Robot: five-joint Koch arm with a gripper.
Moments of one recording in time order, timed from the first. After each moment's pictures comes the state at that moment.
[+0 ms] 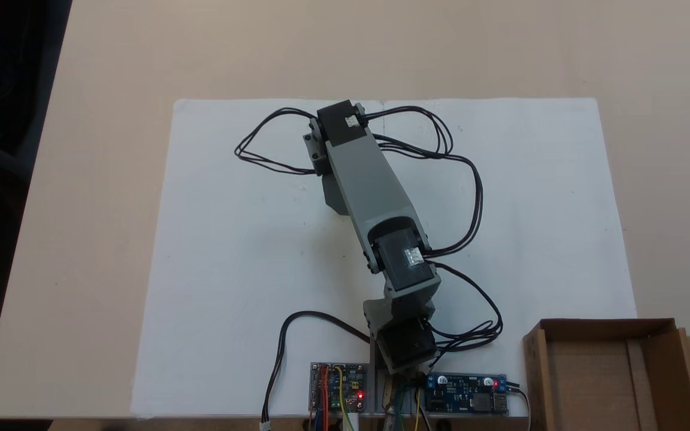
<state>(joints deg) -21.7 86.7 94.6 59.2 28.3</state>
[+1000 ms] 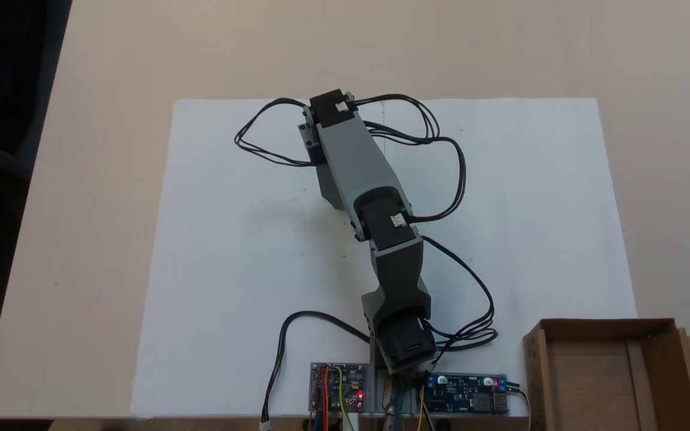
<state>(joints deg) -21.1 75.3 89.4 57.7 30.3</state>
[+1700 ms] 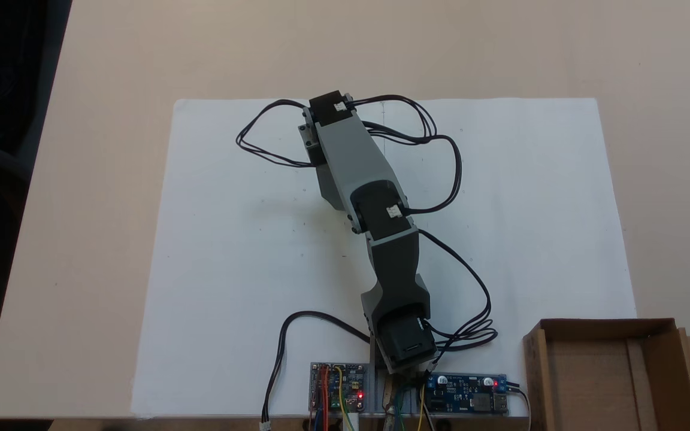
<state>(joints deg) -20.9 71.9 89.4 55.3 30.3</state>
